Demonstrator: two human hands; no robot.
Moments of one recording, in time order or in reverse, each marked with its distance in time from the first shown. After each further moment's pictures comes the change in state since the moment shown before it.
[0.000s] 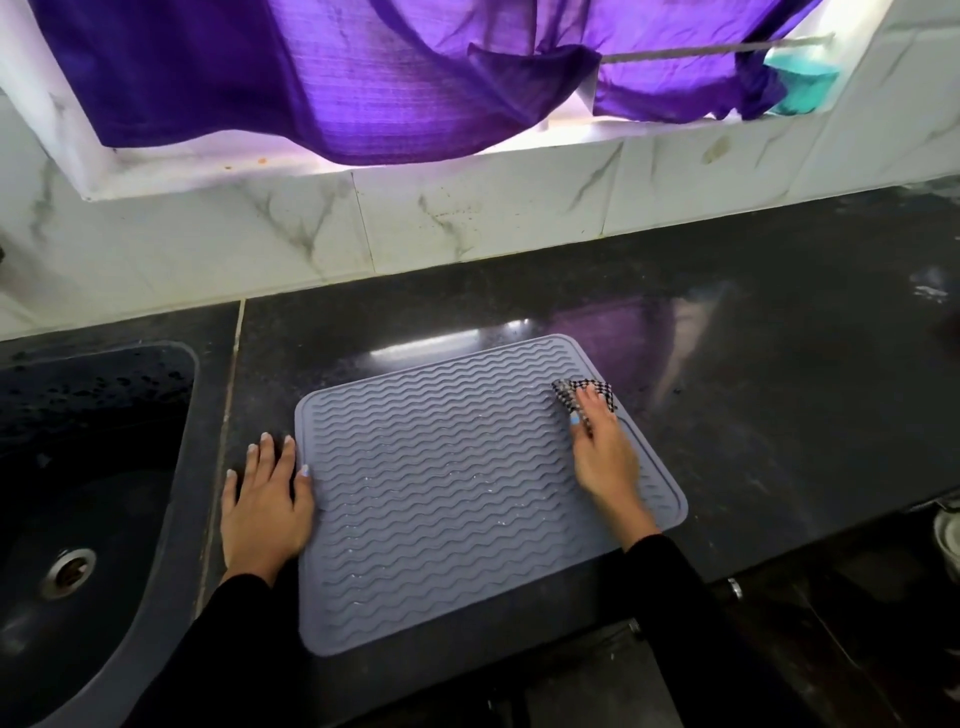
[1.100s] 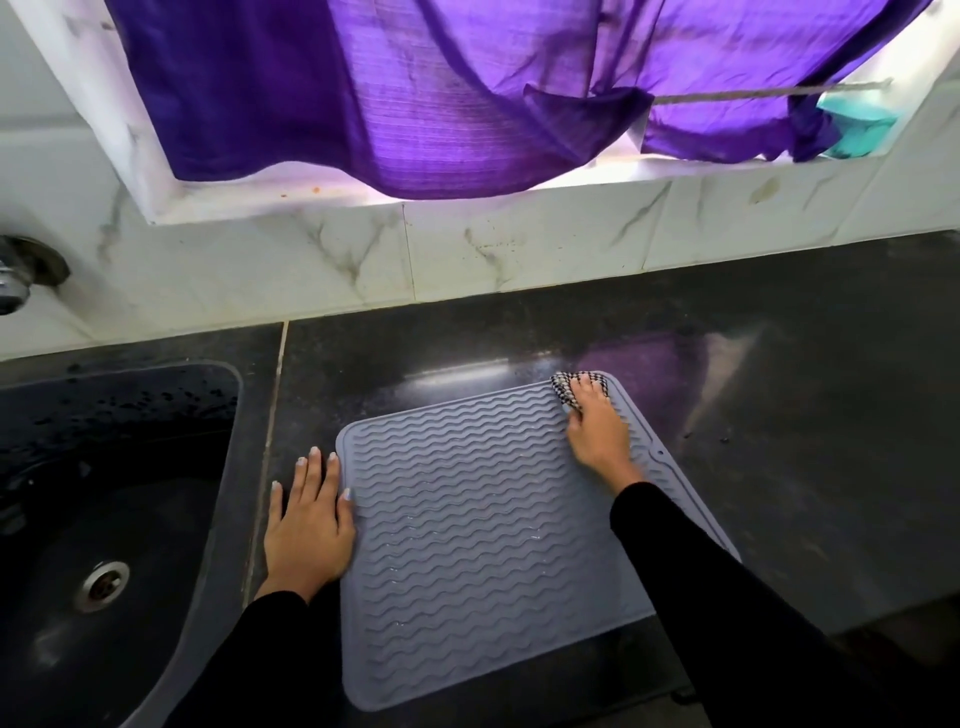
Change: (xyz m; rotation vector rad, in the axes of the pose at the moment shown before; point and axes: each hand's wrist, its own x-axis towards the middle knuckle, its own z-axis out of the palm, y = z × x) left_hand 0.019 -0.001 0.001 0.032 -0.059 0.054; right_hand 0.086 -0.040 0.041 -0.248 -0.175 -0.125
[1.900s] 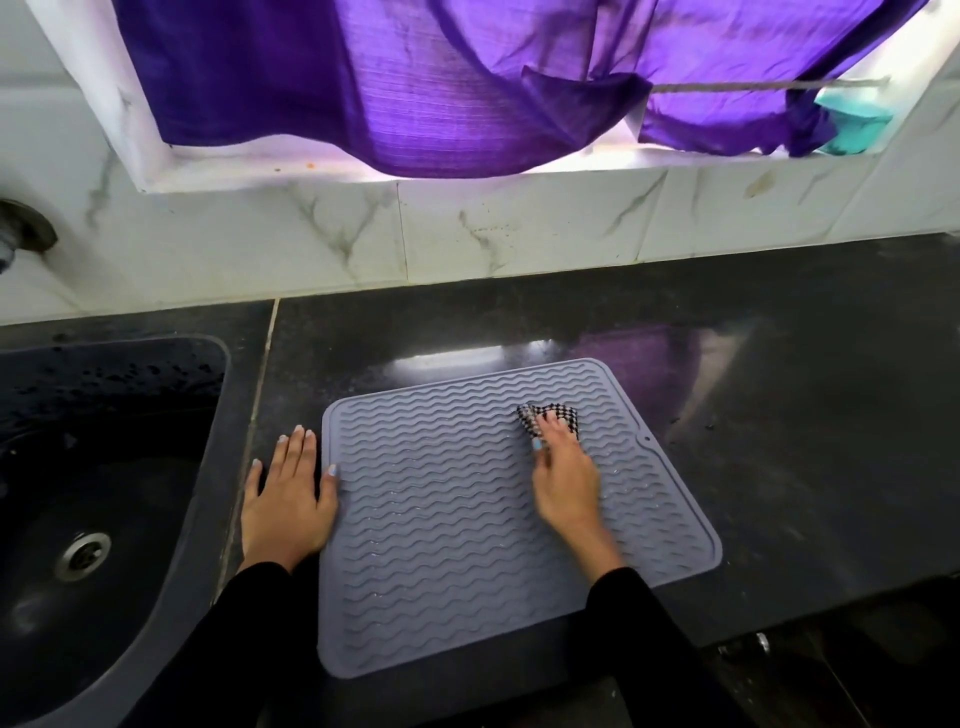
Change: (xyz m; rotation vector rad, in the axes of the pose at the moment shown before) left_hand -0.007 -0.001 0.002 -0.022 0.042 -0.042; right_hand -0.100 -0.032 0.008 0.124 0.083 -0.007
